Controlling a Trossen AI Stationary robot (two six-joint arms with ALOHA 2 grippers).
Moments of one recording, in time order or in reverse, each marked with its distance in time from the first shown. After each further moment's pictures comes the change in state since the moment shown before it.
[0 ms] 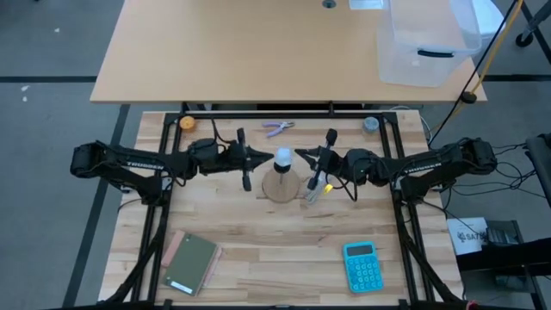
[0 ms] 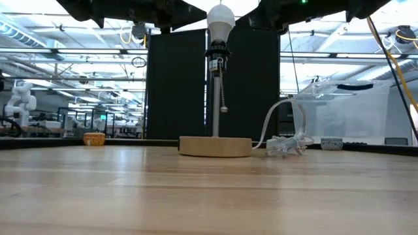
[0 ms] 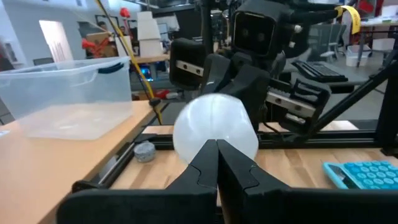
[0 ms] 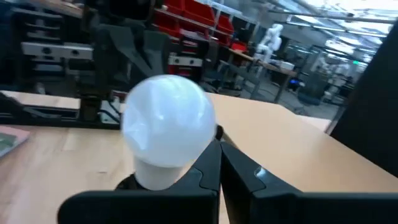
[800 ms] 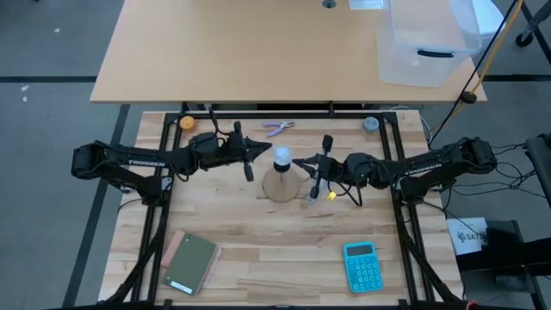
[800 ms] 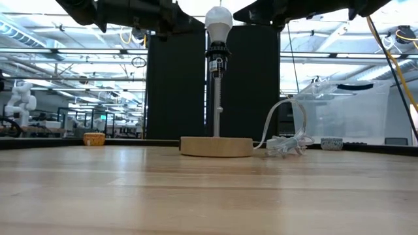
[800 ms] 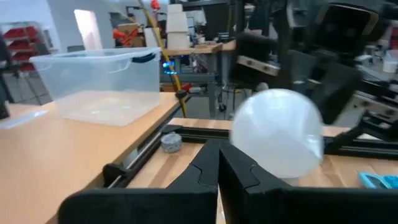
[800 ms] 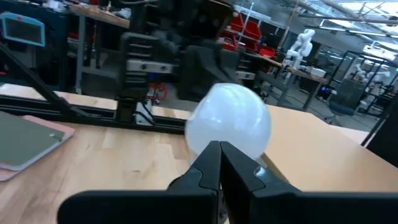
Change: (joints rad) left arm 0.072 0.005 0.000 -0.001 -0.040 -0.049; right arm 0.048 0.001 0.000 -0.011 -0.076 0.007
